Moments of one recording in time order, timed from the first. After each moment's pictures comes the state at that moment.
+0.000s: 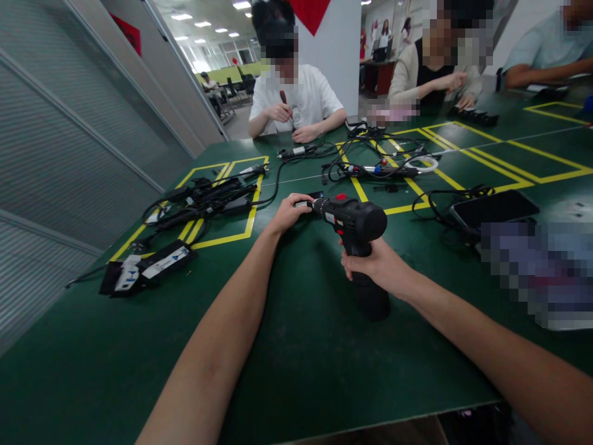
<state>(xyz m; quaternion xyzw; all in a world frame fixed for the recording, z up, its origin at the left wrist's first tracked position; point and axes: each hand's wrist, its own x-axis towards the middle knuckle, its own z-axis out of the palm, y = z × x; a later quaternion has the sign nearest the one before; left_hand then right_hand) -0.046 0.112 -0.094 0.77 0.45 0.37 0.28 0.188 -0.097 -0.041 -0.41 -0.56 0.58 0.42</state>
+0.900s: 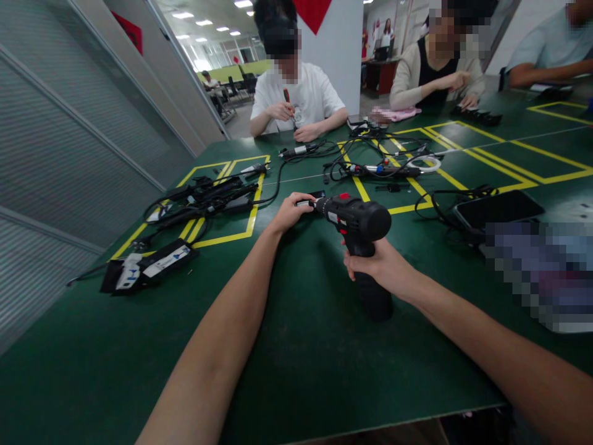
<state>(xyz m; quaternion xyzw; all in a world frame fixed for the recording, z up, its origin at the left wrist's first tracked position) -0.046 0.110 -0.092 0.77 0.45 0.36 0.28 0.188 -0.099 -0.038 -0.41 -0.56 0.58 0.41</state>
